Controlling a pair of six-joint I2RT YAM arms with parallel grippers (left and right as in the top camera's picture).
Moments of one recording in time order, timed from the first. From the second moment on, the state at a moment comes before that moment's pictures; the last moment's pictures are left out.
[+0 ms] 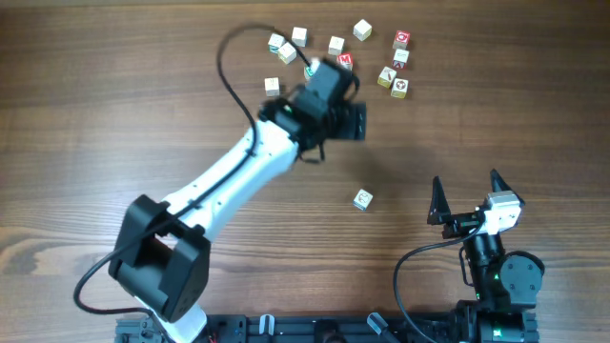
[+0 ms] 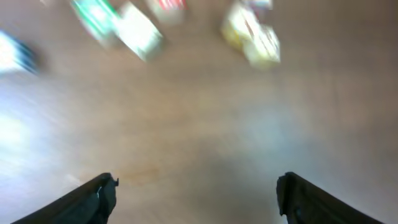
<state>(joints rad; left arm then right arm) -0.62 1.82 1.47 -0.56 -0.02 -0.50 -0.06 0.02 0.01 0.01 -0.18 -0.01</state>
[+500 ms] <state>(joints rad) -0.33 2.03 1.48 -0.25 -0.18 -0.46 -0.06 0.02 0.01 0.01 -0.18 -0.01</state>
